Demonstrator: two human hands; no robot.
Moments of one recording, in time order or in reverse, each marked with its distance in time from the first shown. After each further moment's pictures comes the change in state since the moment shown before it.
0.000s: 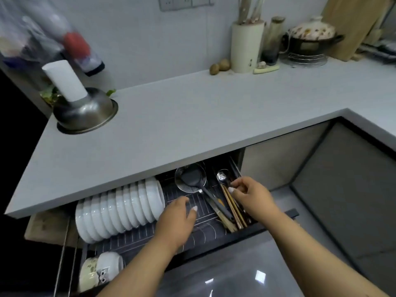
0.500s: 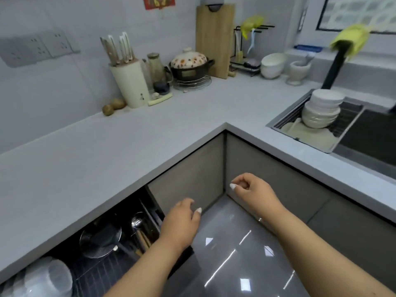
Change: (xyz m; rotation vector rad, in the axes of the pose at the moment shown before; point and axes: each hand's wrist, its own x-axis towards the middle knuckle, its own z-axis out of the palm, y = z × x) left_hand 0.066 0.276 0.152 0.077 -0.153 0.383; right_hand -0.007 0.170 -0.254 0.139 0.354 0.181
